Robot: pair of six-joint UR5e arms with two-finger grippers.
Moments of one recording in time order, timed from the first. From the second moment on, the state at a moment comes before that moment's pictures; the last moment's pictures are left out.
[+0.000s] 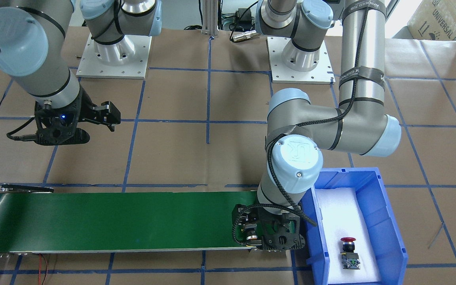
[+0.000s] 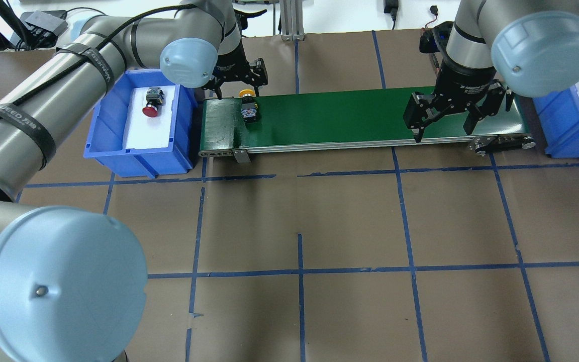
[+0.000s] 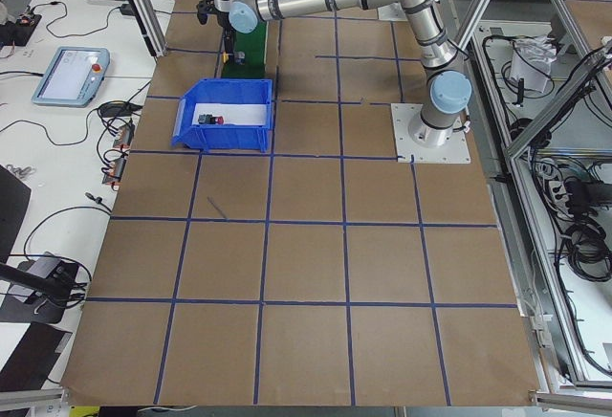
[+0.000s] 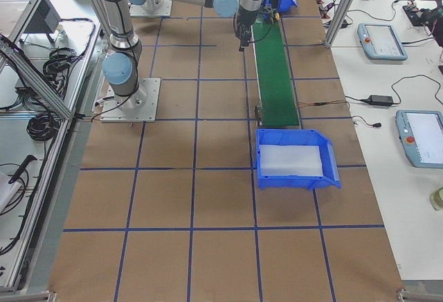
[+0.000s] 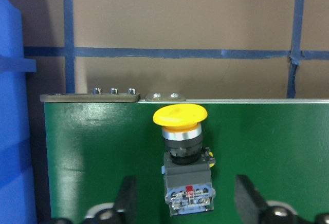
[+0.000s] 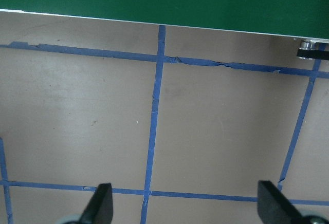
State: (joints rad) left arm -1.71 -2.18 -1.26 -1.20 1.58 -0.17; right arm 1.54 -1.42 1.60 -1.60 -1.62 -0.13
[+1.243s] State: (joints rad) left arm -1.46 -2.20 -1.13 -1.26 1.58 0.24; right arm 1.53 -1.52 1.55 -1.36 -1.65 -0.14
